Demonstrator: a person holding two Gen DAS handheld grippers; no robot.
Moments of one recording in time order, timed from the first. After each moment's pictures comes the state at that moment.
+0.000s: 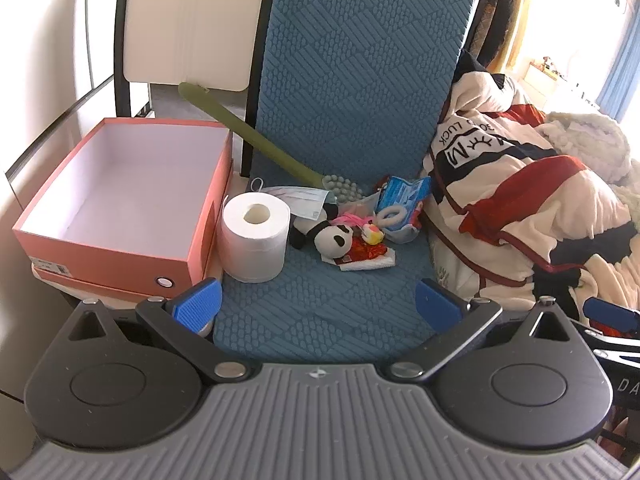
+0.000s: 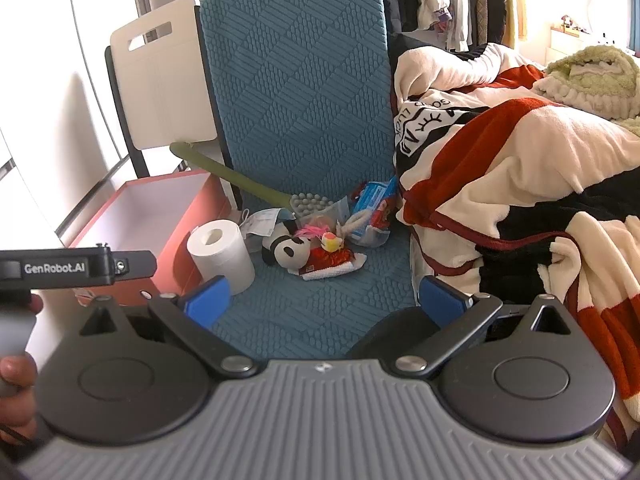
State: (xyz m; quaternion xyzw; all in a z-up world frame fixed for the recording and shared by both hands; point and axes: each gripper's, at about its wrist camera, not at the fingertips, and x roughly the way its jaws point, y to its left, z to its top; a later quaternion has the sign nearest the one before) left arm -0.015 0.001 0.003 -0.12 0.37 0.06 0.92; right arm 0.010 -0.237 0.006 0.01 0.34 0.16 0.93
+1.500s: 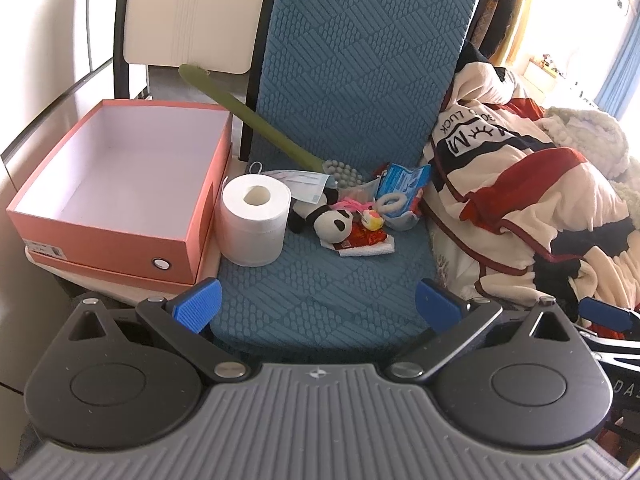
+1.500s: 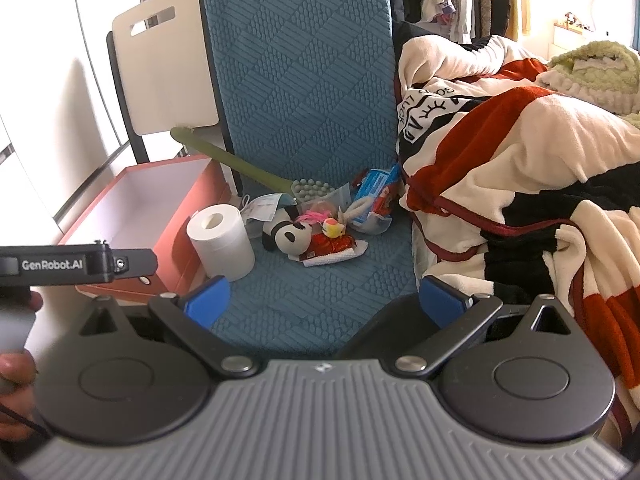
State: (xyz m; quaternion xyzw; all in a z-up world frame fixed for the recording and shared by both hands) left arm -0.021 0.000 -0.013 -0.13 0.38 0.06 0.91; right arm 0.006 -0.233 -0.004 0.00 0.35 0.16 0.92
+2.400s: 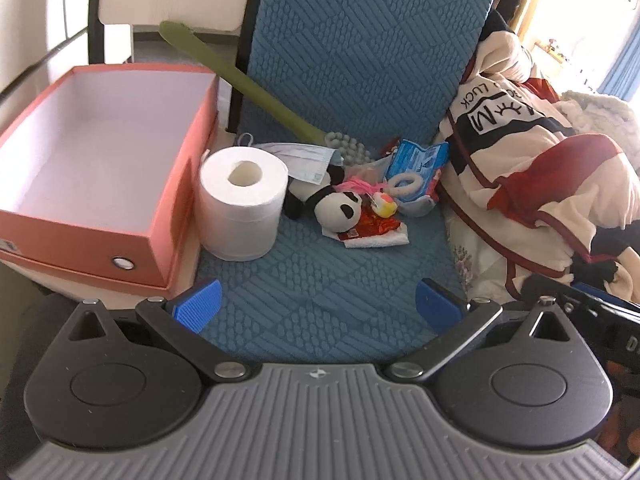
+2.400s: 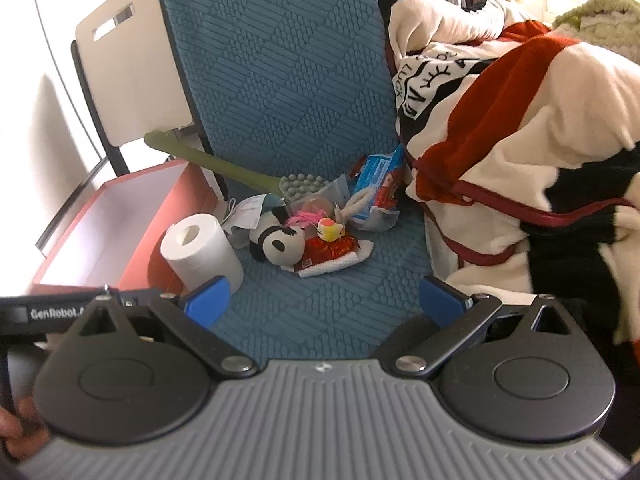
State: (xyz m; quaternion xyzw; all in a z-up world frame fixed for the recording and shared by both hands) left arm 0.042 0.017 -0.074 -0.15 0.41 0.05 0.90; right arm 0.079 -0.226 -0.058 0.05 0.37 0.16 0.91
